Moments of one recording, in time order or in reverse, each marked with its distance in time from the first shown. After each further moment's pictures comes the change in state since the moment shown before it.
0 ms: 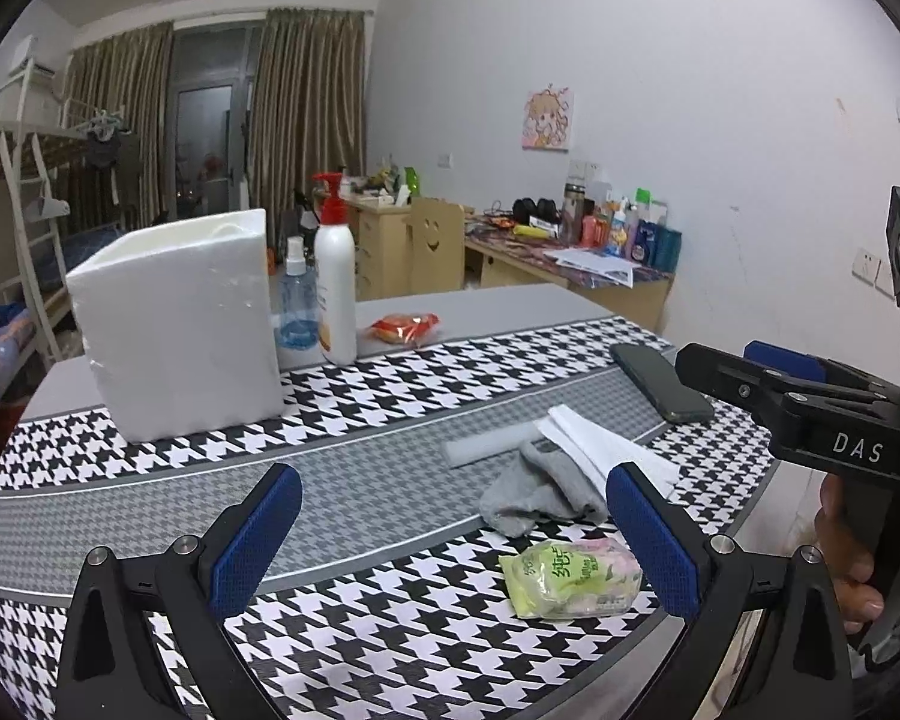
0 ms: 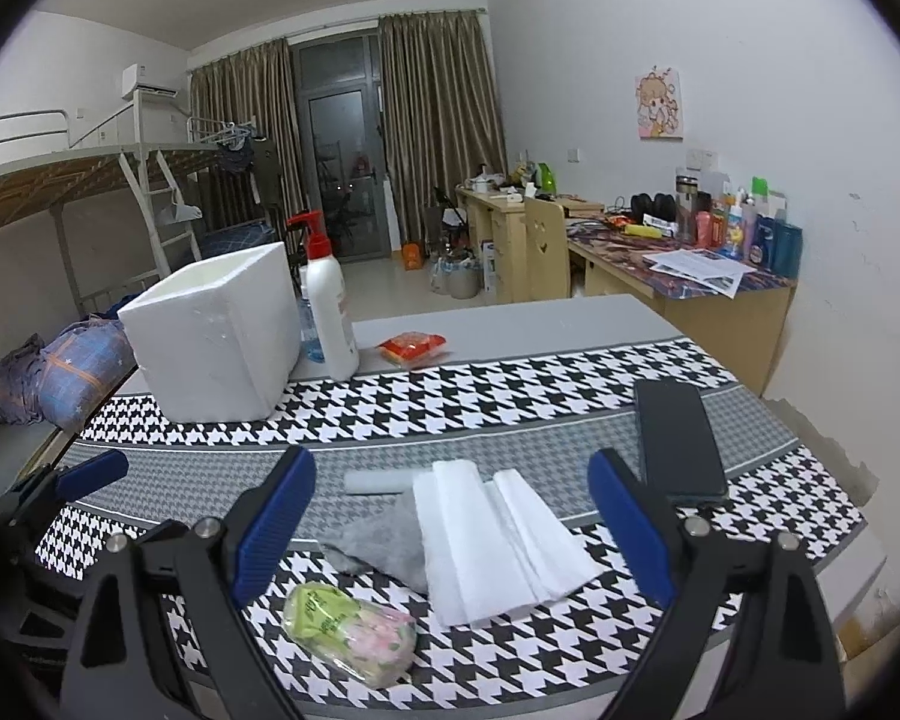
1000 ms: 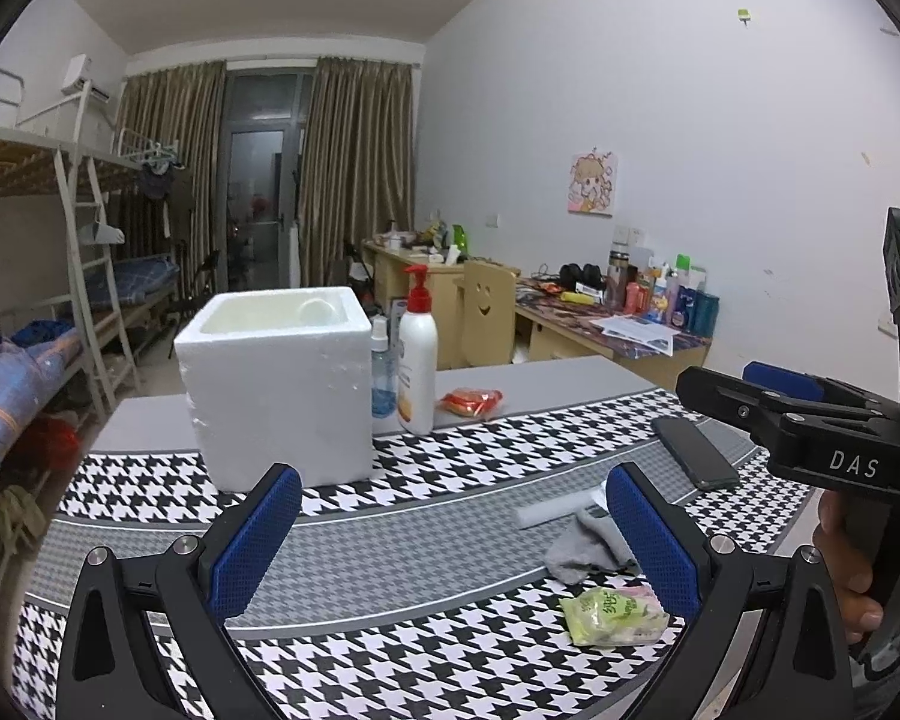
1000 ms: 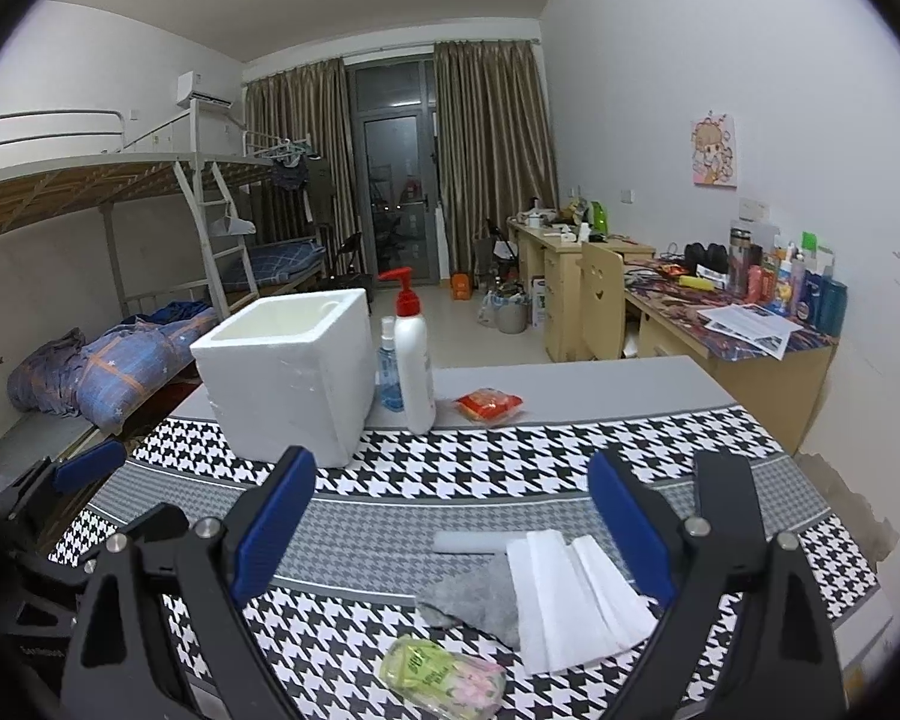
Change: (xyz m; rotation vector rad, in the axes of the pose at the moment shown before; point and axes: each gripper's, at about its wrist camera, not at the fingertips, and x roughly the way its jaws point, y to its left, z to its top) left arm -0.058 0.033 0.024 -0.045 -0.146 0.102; right arm -0.017 0.049 0.035 -0.068 -0.073 0.102
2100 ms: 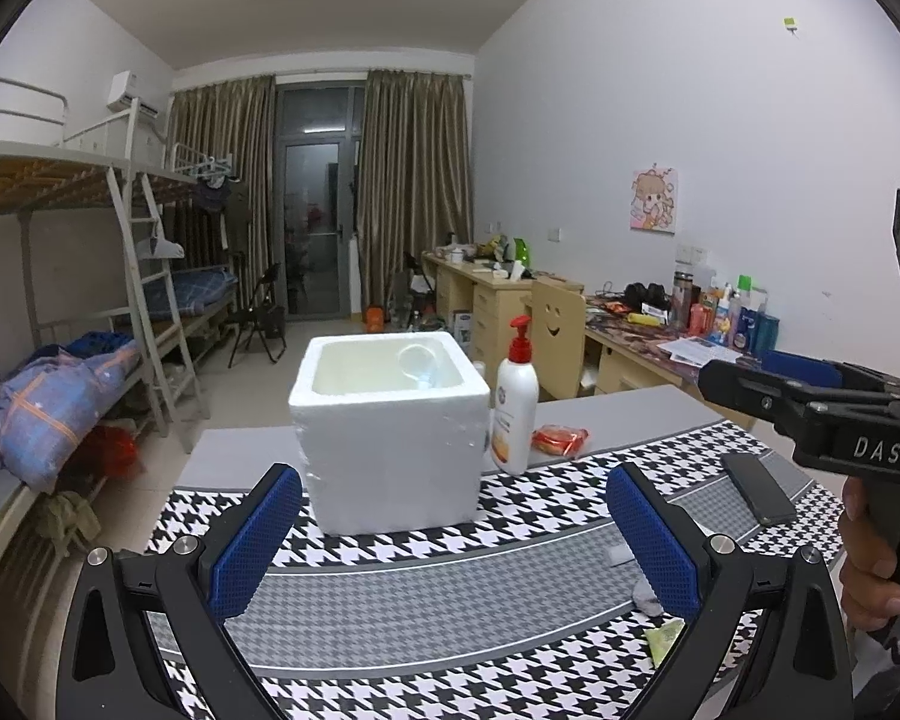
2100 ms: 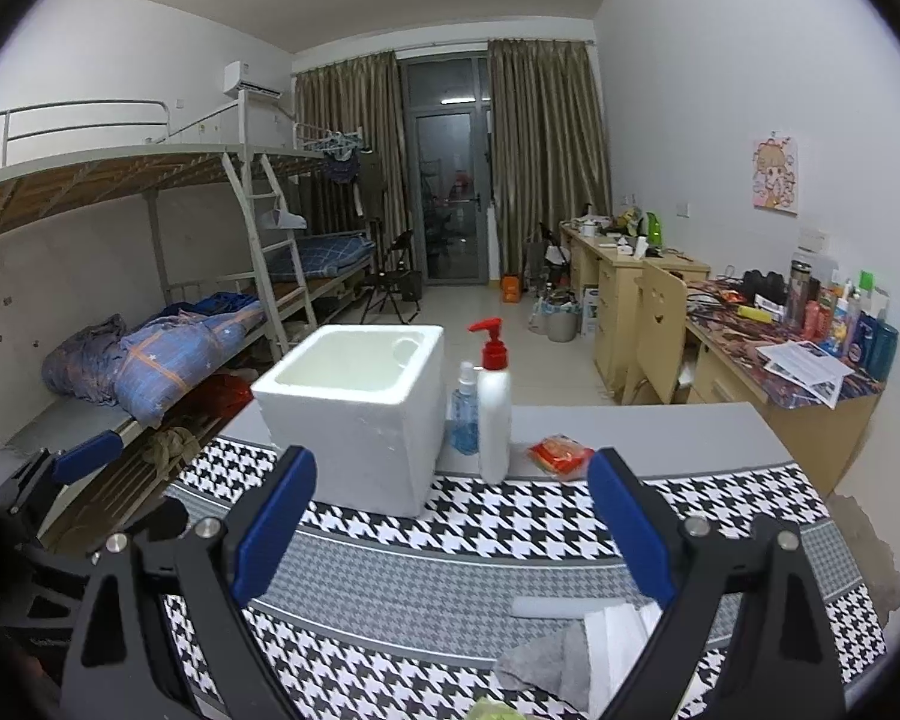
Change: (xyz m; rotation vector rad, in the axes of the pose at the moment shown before) left arm -0.015 0.045 0.039 -0.009 -0.024 0.147; right arm 0.022 0.047 0.049 -0.065 0.010 0.105
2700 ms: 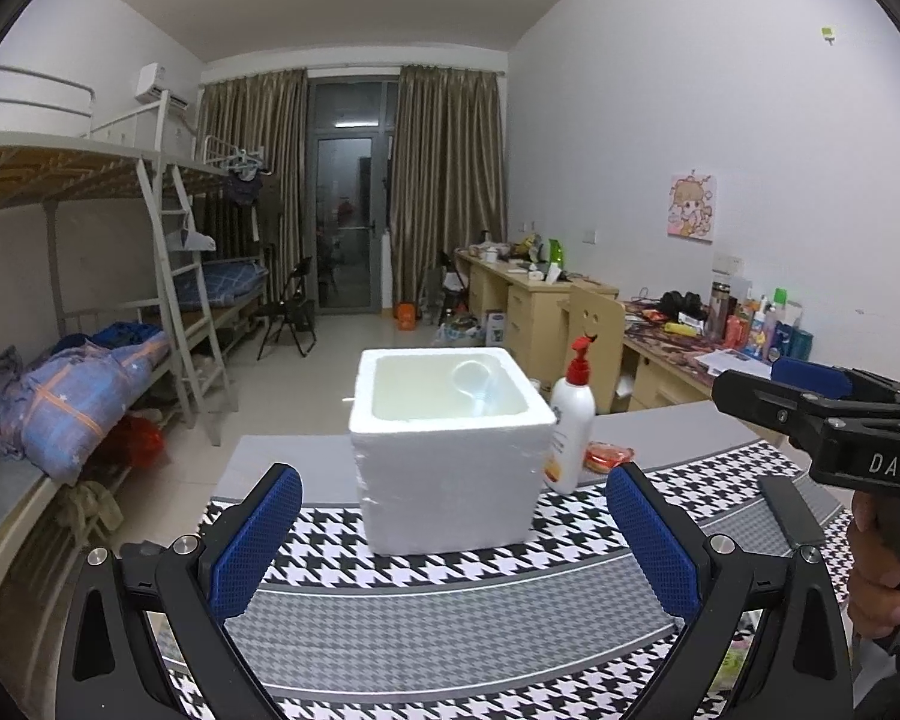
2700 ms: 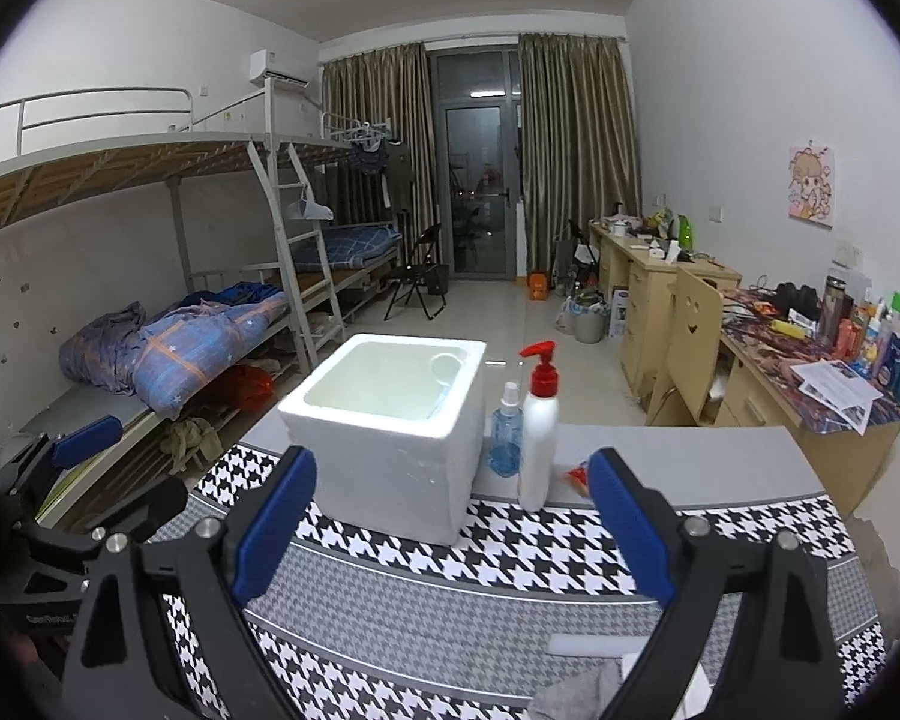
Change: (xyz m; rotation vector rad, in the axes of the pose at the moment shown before) left arm 0.009 0.035 0.021 -0.031 0.012 0.071; right arm 0.026 0.020 0.027 -0.036 0.018 0.066
